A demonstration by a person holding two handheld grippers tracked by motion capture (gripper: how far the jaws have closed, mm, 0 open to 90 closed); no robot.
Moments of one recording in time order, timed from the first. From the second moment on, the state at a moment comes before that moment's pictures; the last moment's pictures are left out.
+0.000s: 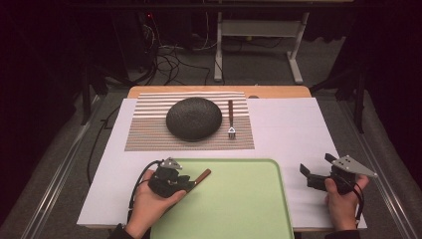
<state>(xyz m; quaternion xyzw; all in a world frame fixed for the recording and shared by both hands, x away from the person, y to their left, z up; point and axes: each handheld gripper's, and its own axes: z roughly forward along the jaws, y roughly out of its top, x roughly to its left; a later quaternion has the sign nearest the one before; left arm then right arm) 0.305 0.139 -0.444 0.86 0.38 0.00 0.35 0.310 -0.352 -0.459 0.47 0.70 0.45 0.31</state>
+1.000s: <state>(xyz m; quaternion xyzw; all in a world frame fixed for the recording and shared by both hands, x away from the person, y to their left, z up) 0.309 0.148 -0.458 0.87 0.37 0.03 0.31 0.310 -0.351 -0.459 0.47 0.70 0.44 0.31</state>
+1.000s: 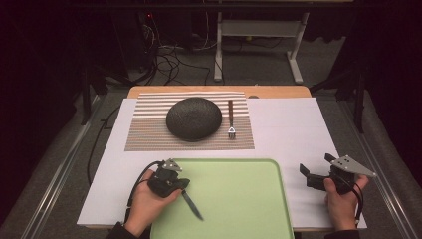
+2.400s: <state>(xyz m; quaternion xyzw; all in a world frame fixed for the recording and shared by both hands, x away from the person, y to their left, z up) 0.284 0.247 -0.446 0.78 0.38 0.13 0.49 0.309 -0.353 -0.458 0.46 0.69 0.46 0.31</state>
